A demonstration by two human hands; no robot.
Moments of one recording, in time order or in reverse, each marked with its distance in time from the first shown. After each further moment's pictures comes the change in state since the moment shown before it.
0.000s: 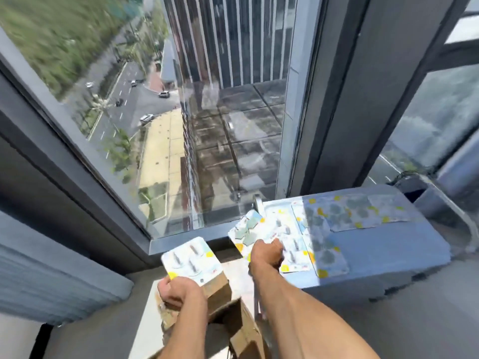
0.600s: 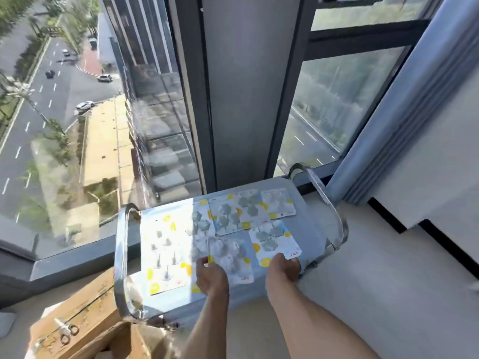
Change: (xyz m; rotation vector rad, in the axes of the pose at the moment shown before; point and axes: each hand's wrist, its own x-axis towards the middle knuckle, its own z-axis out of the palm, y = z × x) left_hand -0.308 -0.252 0.251 0.451 -0.490 0.254; right_hand 0.330 -0.008 -0.304 0.204 0.342 0.218
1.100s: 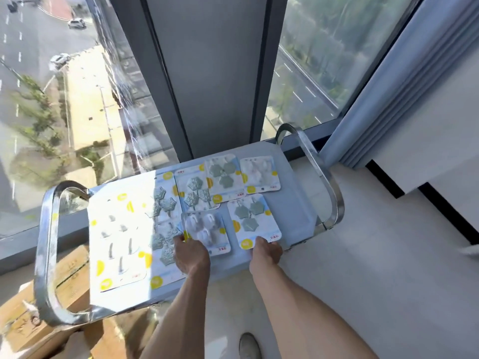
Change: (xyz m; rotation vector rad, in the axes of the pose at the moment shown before) left_hand 0.055 -0.037 0.123 0.312 0.098 0.043; right_hand 0.145 0.032 0.053 -0.106 -0.136 0.128
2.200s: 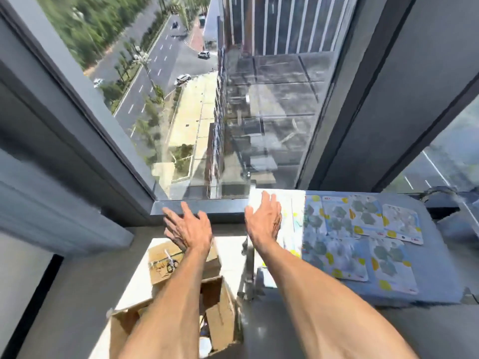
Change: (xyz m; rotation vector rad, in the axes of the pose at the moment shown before) left_hand 0.176 -0.035 -0.431 0.235 0.318 0.142; right_hand -0.401 0.066 0.203 -0.704 -0.403 -1.151
